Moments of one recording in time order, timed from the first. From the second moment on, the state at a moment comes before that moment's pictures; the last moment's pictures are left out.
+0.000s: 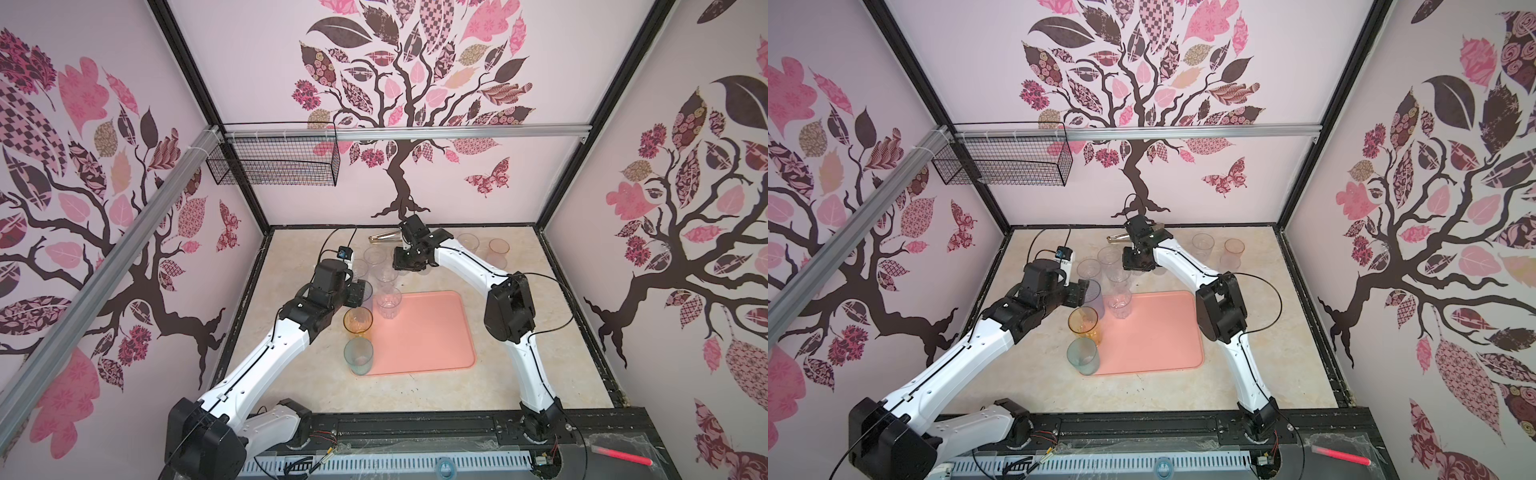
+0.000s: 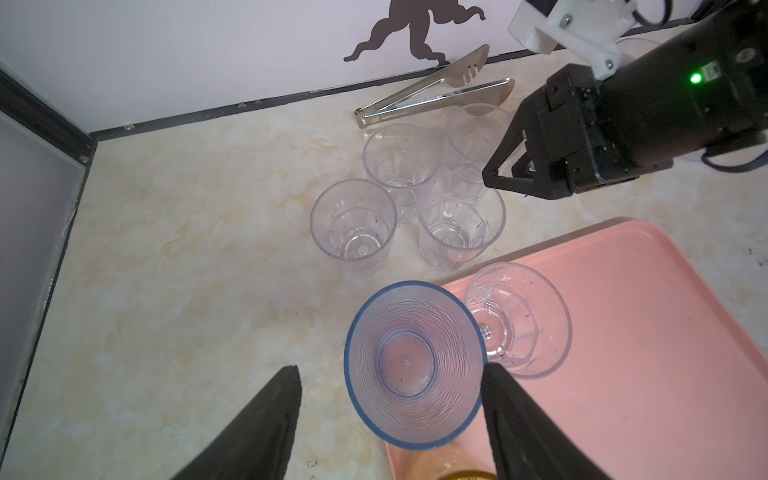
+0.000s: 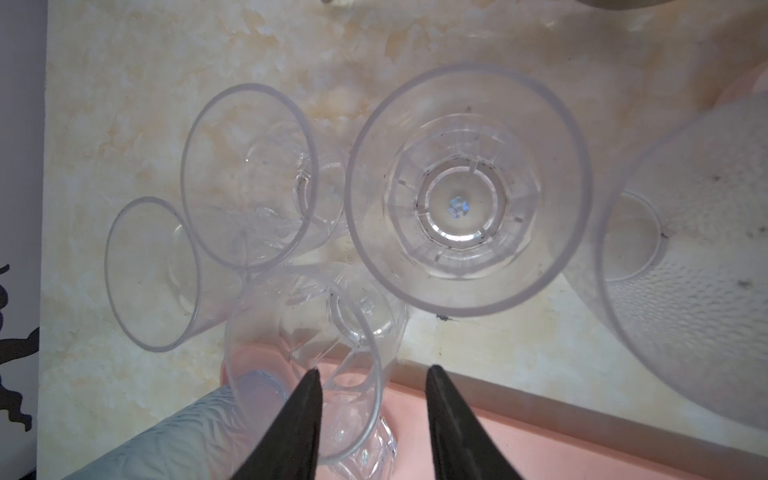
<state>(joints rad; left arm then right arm) -0.46 1.15 0.95 -0.44 -0.18 -0.10 0.59 2.32 2.15 -0.83 -0.11 0.55</state>
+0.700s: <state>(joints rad) -0.41 1.18 0.95 -0.44 -0.20 -0.14 0.60 2.42 2.26 -0.88 -0.09 0.52</state>
